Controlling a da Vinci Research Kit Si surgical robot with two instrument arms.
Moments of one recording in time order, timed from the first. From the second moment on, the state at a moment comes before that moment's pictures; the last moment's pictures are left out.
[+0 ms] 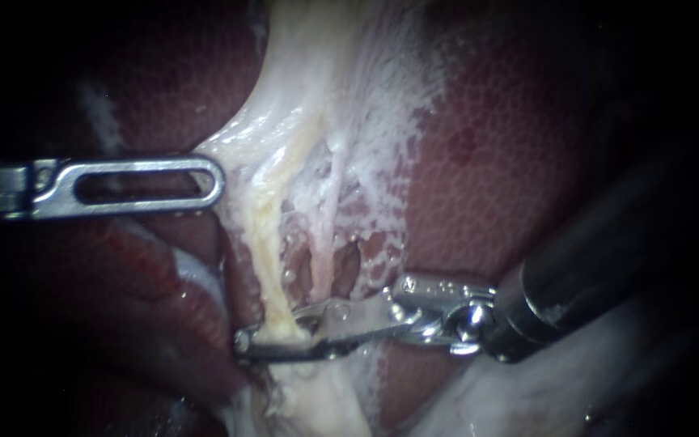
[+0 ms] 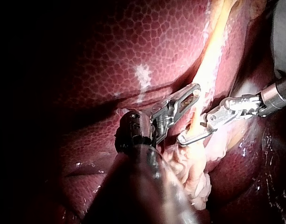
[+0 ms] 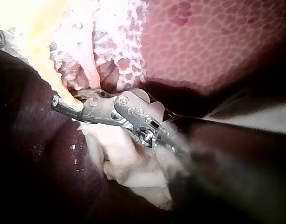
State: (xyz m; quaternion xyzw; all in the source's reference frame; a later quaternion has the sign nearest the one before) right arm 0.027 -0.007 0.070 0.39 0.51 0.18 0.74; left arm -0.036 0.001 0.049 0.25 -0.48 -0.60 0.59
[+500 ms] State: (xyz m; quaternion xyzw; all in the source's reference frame) right arm 0.027 -0.008 0.070 0.39 0.51 0.18 0.75; left arm -0.036 0.001 0.049 0.25 -0.48 -0.60 0.59
